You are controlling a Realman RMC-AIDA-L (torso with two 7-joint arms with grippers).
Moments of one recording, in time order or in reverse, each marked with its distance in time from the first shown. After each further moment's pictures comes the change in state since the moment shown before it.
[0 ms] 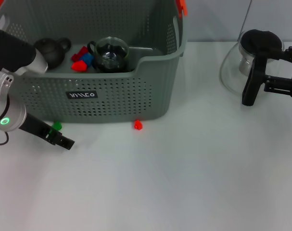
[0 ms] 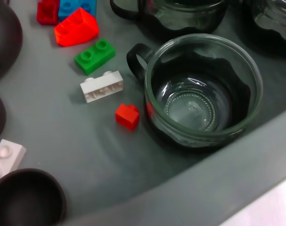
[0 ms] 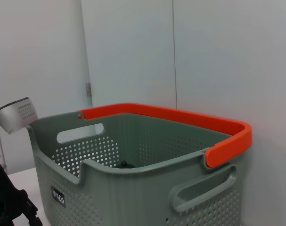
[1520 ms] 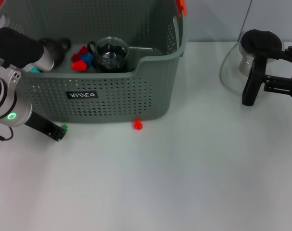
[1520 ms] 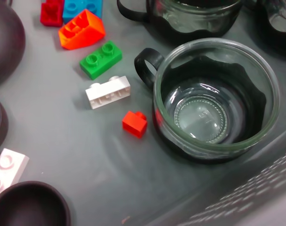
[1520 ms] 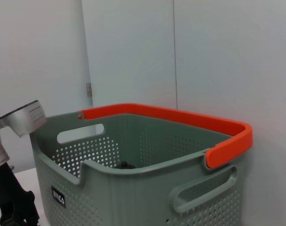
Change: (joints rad) left arm -0.059 0.015 0.003 -0.087 0.026 -0.040 -0.030; right arm 0.001 0.000 0.000 0.000 0.000 -0.001 0.000
